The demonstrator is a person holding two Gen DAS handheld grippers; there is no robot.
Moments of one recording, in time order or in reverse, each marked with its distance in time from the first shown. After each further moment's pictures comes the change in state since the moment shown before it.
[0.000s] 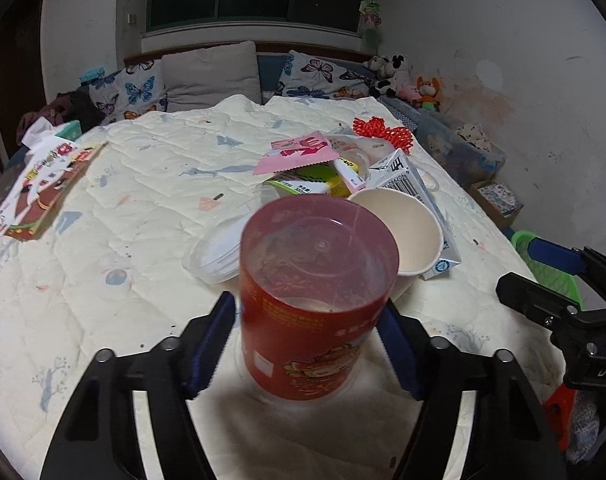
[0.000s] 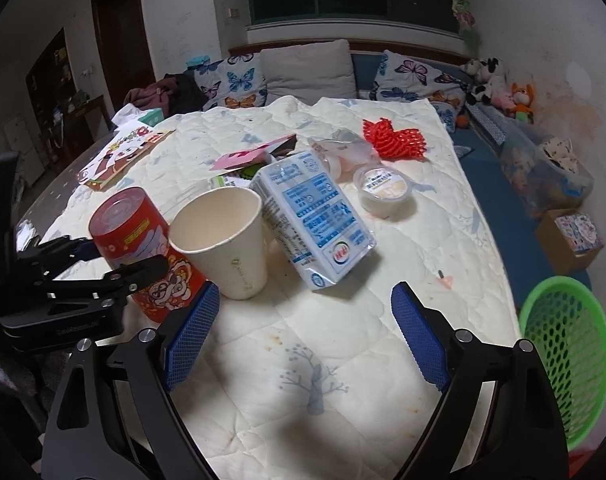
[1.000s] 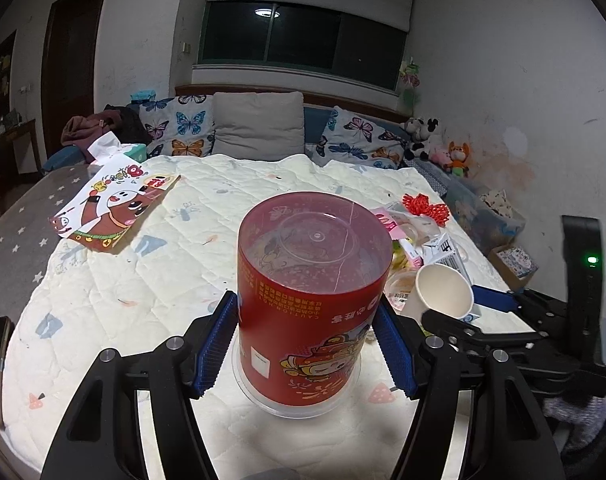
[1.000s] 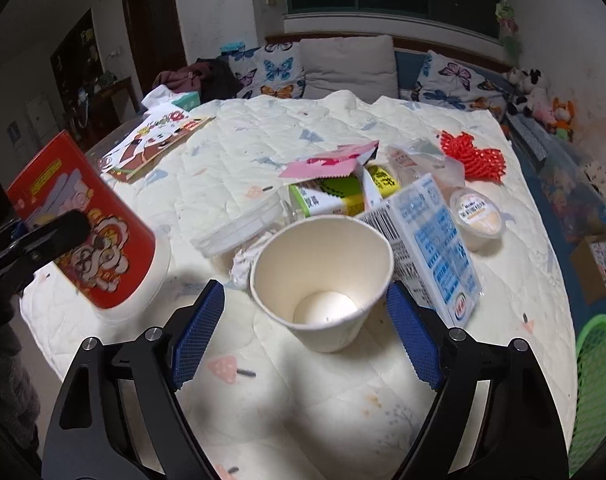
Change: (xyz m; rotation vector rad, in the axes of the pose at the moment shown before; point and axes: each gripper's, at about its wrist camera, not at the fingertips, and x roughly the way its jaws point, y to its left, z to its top) left arm -0.080 0.068 0.003 -0.111 -0.196 0.088; right arm 0.057 0.071 0.032 -0.076 0.035 0.070
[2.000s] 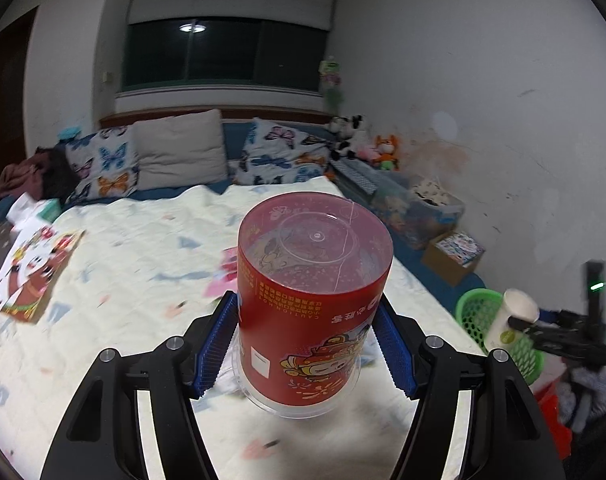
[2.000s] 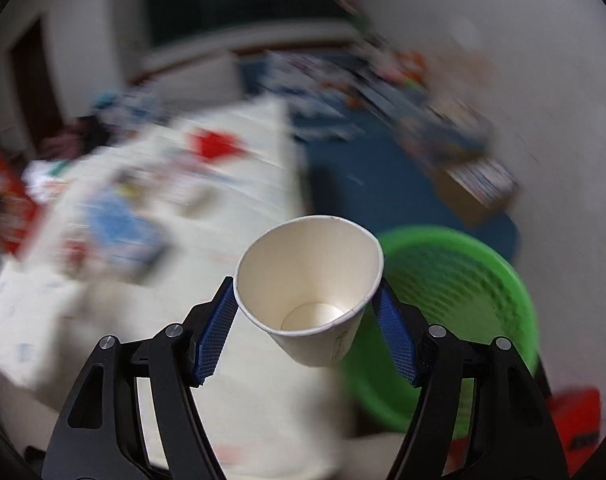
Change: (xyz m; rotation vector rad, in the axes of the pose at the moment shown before) left arm 0.022 -0.121 0.042 0.169 -0.022 -0.211; right arm -0.115 -0.260 -0.116 0.349 0.058 -0.416
